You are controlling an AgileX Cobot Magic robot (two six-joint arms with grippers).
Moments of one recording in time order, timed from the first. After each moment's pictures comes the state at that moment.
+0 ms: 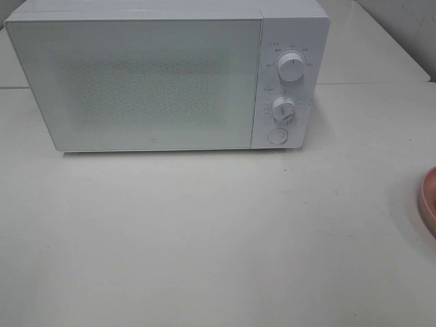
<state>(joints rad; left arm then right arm) 0.04 0.00 -0.52 -0.05 1.08 0.01 0.04 0.00 -0.50 -0.07 1.00 0.06</state>
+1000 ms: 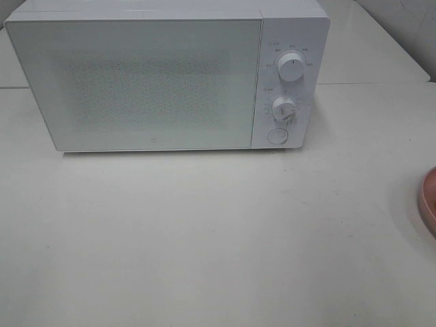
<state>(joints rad) 0.04 0.00 -0.52 -0.05 1.08 0.00 0.04 0.34 -0.48 -0.07 0.55 0.07</state>
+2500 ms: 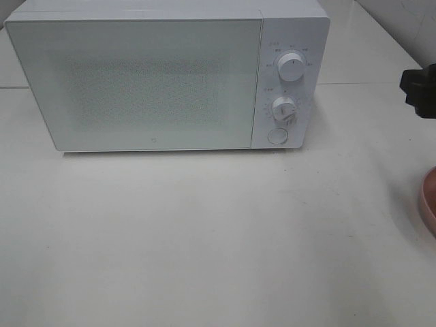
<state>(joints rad) 0.04 0.00 -0.52 -0.05 1.08 0.01 0.04 1.13 -0.41 -0.07 -0.38 0.08</state>
